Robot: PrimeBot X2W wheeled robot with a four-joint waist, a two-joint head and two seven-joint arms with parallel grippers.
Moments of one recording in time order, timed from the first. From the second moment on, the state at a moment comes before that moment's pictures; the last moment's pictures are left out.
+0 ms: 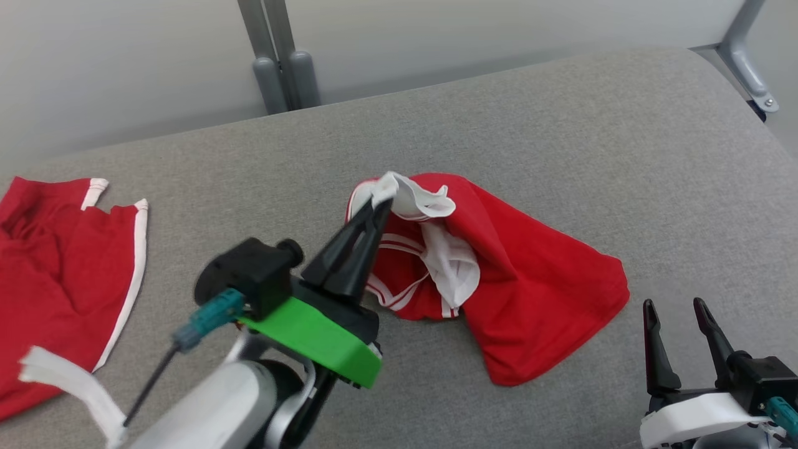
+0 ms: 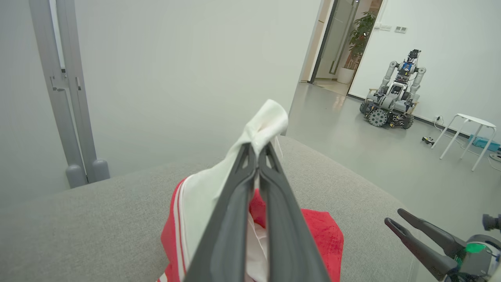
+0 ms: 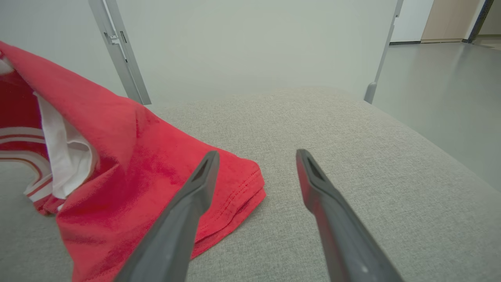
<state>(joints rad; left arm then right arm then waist) -0.41 0.34 -0.76 -0.19 -0.70 0.20 -0.04 0.09 -0.05 -0.11 0.09 0.10 0.13 -0.26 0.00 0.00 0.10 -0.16</state>
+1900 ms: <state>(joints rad) -1.17 0.28 -0.70 0.21 -0.75 0.16 0.33 -0.05 -0.05 -0.01 0.14 0.24 0.13 -0.26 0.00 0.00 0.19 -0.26</state>
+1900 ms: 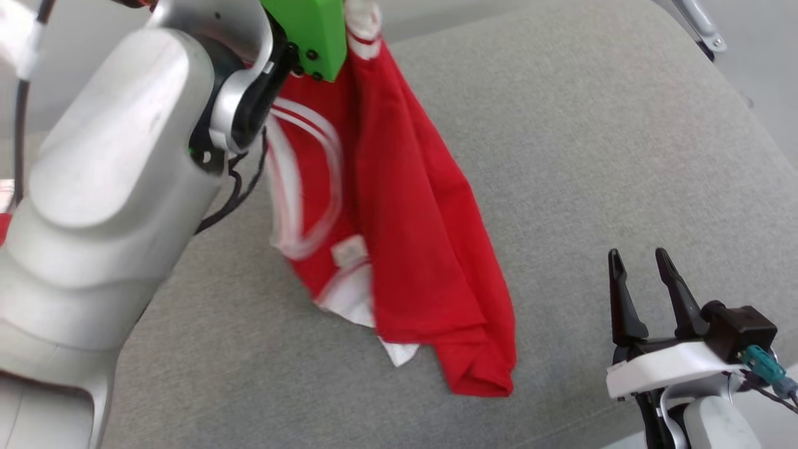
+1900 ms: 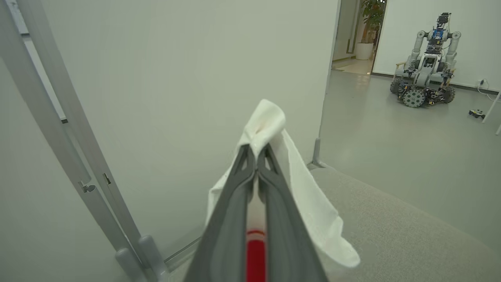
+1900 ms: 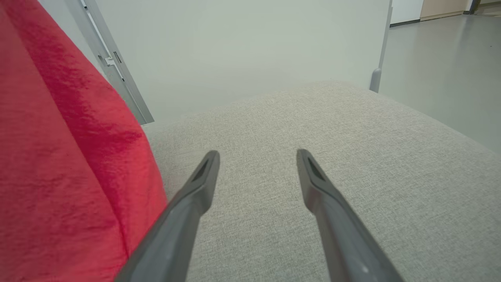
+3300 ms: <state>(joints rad) -0.41 0.13 -0.68 0.51 -0.93 0.22 -0.06 0.03 -0.05 -0.06 0.12 0.14 0.13 -0.26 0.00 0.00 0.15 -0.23</state>
